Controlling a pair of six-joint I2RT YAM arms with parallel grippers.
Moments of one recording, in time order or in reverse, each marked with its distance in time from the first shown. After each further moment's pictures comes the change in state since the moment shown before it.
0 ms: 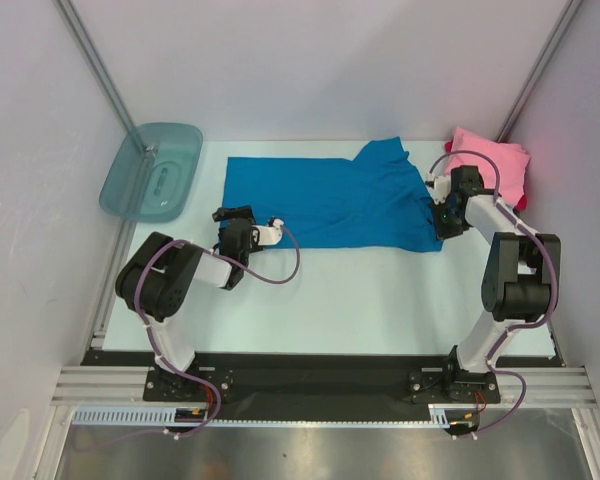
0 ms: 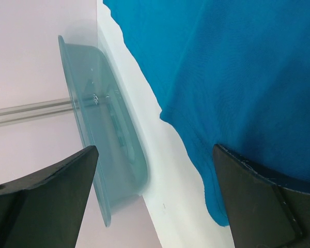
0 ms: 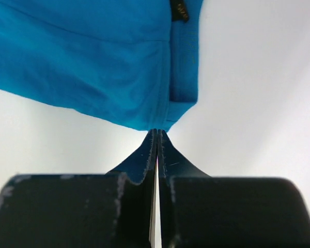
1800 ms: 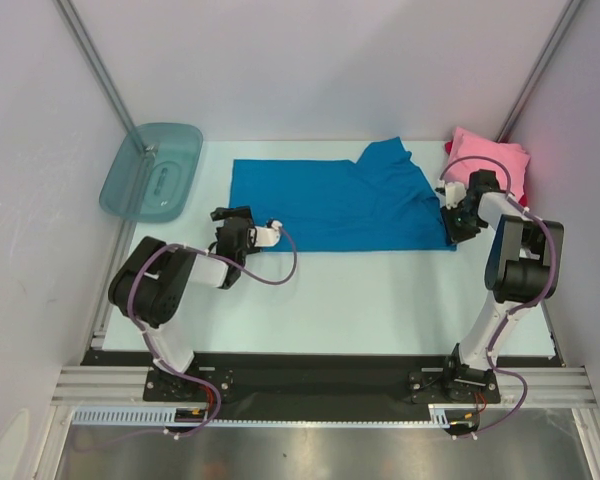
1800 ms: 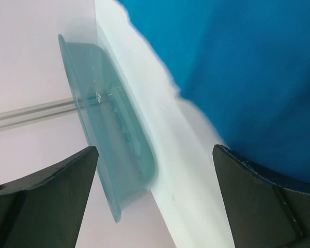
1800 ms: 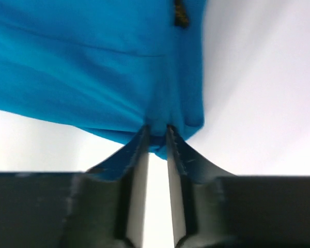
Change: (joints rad) left arm 0.016 -0.048 -0.003 -0.073 0.022 0.043; right arm -0.138 0.150 0.051 0.004 -0.104 -0.189
